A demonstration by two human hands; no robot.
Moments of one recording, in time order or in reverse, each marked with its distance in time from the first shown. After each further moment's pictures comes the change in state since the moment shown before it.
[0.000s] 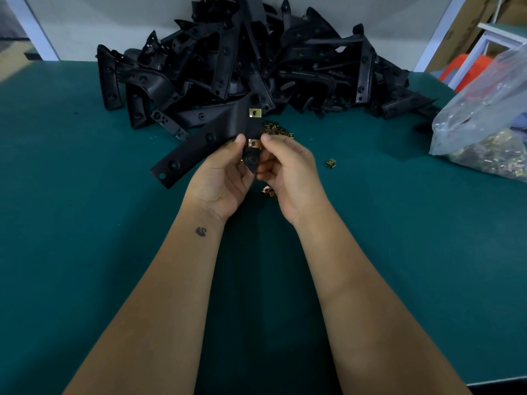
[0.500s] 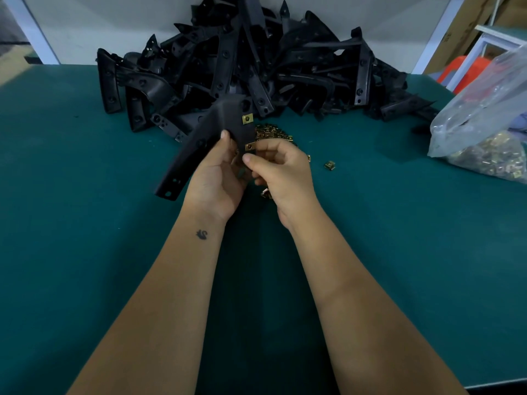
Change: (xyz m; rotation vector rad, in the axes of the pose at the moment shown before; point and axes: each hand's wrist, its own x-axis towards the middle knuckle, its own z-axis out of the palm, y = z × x) left_hand 0.003 -0.002 0.002 -0.011 0.063 0.017; right_hand -0.002 0.007 0.005 -0.302 0.077 -0.101
